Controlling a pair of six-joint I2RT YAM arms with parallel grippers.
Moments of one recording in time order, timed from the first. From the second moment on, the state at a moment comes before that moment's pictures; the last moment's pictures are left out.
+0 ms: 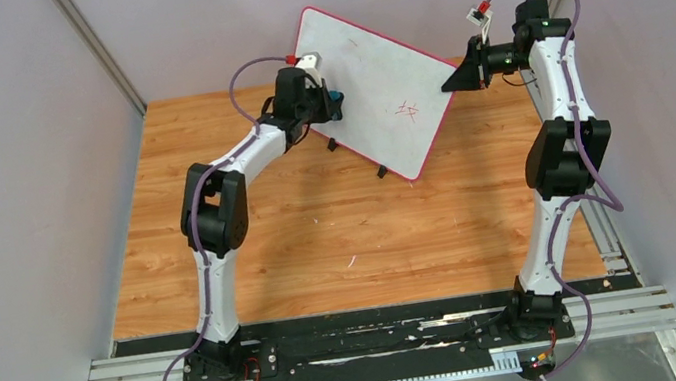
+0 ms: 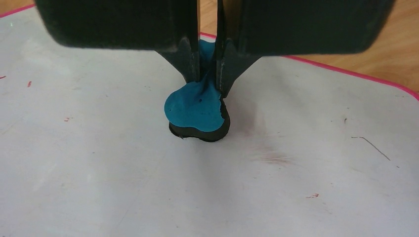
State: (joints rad) left arm -0.42 2.18 1.73 0.04 0.14 -0.26; right arm -0.17 2.17 2.21 -1.20 -1.22 -0.66
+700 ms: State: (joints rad) left arm -0.61 2.18 1.77 0.06 0.15 -0.29; right arm -0.17 2.17 2.21 -1.20 -1.22 -0.66
